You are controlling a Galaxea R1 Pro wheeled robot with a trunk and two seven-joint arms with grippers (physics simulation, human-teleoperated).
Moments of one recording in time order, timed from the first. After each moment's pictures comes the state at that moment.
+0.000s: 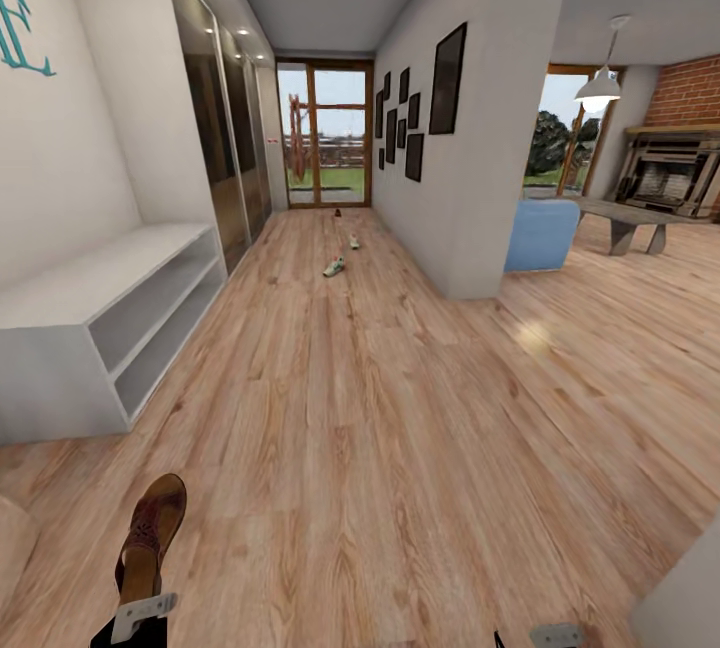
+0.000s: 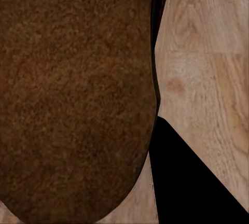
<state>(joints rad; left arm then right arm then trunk) -0.31 0.17 0.14 -0.26 0.10 -0.42 -0.04 -0.36 -0.09 0.06 -0.04 0.05 -0.57 -0.05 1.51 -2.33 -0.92</state>
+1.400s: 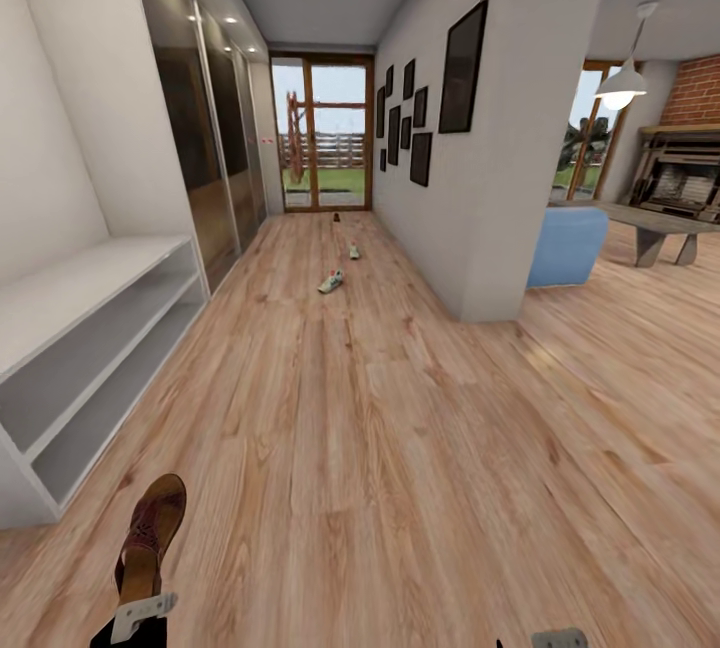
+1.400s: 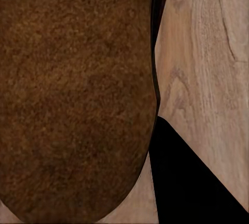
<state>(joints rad) -0.31 0.18 0.14 -0.26 0.10 -0.42 -0.04 -0.36 -0.09 0.06 -0.03 0.05 -0.57 -0.05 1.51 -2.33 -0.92</state>
